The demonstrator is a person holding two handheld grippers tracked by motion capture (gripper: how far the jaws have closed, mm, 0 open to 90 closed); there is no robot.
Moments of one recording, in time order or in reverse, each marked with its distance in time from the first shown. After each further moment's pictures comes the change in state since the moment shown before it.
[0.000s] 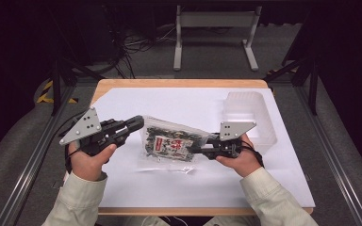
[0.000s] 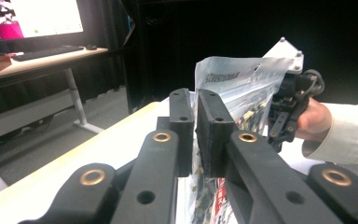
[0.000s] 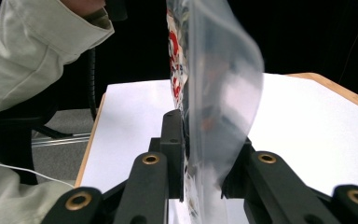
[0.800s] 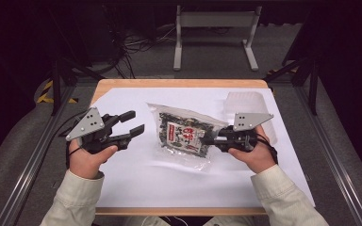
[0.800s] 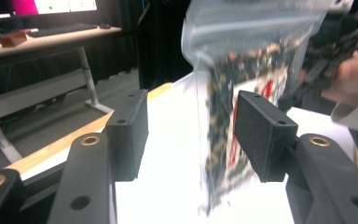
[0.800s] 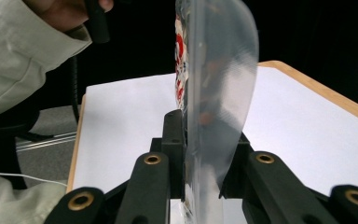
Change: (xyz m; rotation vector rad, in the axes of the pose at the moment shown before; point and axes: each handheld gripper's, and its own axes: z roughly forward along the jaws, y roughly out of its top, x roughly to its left) left arm 0.014 -0.019 0.004 0.067 0.057 -0.028; right arm -0.002 0.024 -0.038 0.050 -0.121 0.059
